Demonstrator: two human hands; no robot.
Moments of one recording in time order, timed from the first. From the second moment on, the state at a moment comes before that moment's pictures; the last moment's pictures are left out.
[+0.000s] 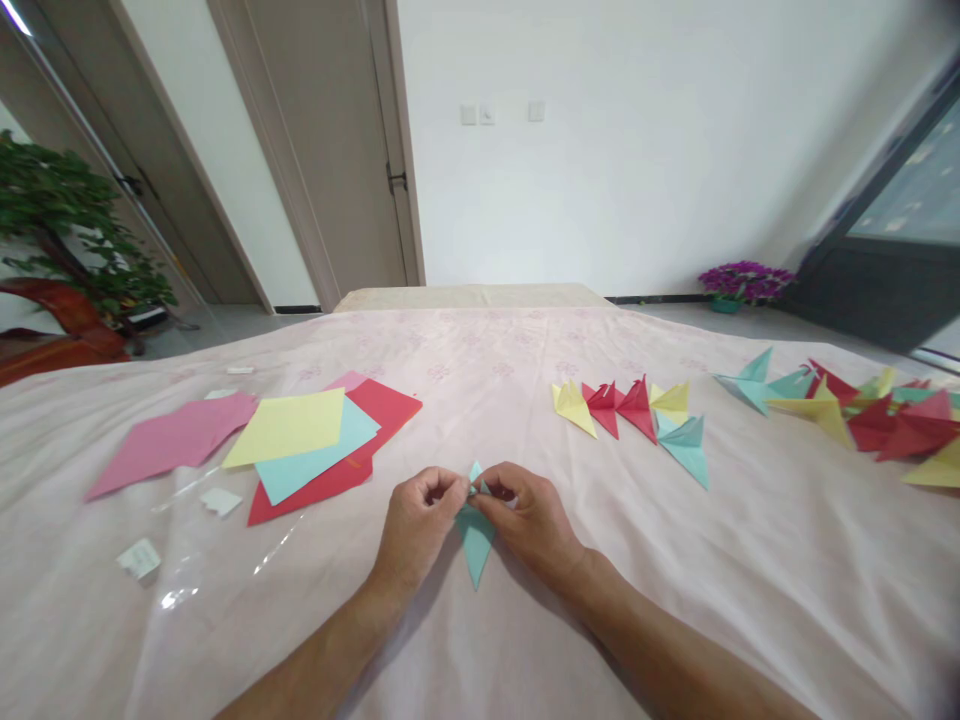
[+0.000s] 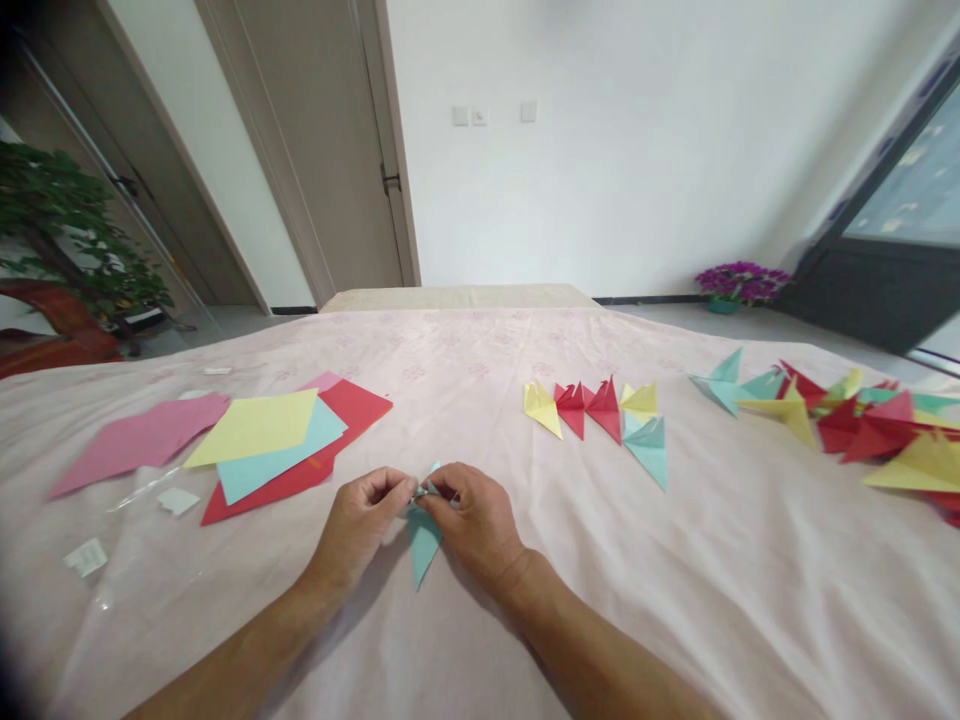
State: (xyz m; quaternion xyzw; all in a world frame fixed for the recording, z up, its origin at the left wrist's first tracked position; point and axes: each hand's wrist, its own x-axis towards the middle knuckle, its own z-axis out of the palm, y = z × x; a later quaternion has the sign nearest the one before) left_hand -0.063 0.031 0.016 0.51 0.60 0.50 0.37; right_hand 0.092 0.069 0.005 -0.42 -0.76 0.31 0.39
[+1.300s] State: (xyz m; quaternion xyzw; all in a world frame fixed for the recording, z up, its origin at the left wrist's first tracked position) left_hand -0.064 0.025 0.021 0.57 0.62 0.45 0.30; right_hand 0.096 0.070 0.001 -0.42 -0.74 0.32 0.42
